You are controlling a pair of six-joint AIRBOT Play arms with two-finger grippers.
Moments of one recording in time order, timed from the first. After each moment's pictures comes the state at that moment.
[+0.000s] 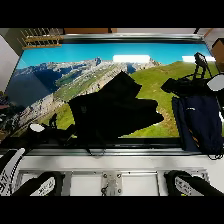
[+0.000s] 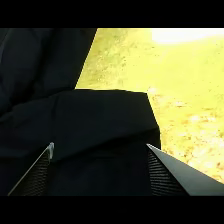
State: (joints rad) left arm 0.12 -1.15 0.43 0.78 -0.95 -1.45; right arm -0.09 -1.17 1.19 -1.17 1.03 1.58
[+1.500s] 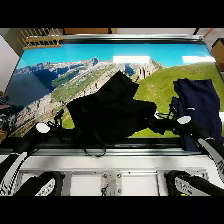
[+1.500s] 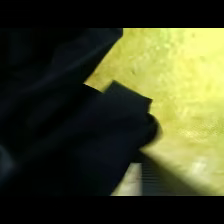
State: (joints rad) left arm -0.04 -1.05 0.44 0.86 -0.91 -1.46; right arm -0.03 -1.27 0.52 -0.64 0.68 1.44
